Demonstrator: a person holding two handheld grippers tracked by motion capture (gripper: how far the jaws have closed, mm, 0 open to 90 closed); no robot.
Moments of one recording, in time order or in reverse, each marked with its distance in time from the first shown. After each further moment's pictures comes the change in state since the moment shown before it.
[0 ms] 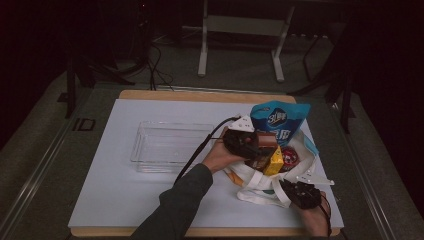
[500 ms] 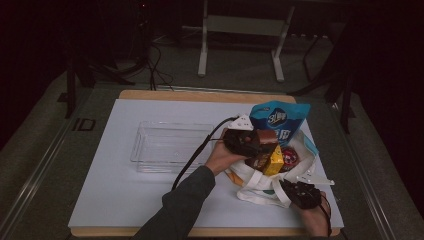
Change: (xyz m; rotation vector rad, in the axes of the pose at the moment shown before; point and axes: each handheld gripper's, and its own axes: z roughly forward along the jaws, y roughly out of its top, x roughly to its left) left arm 0.002 -0.003 0.002 -0.049 0.039 -0.053; right arm 0.000 0.000 0.000 -0.001 0.003 0.000
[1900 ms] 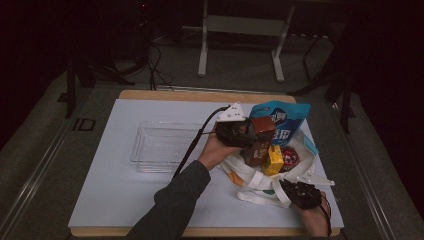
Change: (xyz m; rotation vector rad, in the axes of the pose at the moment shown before) left arm -0.009 0.035 -0.042 -0.120 0.053 0.055; right arm 0.000 -0.001 0.000 -0.004 0.000 0.002
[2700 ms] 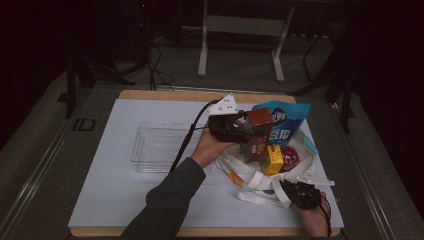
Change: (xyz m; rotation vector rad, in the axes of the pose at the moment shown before) left arm -0.008 0.029 -0.027 -0.044 -0.004 0.015; right arm 0.000 0.000 0.000 -0.001 -0.001 0.004
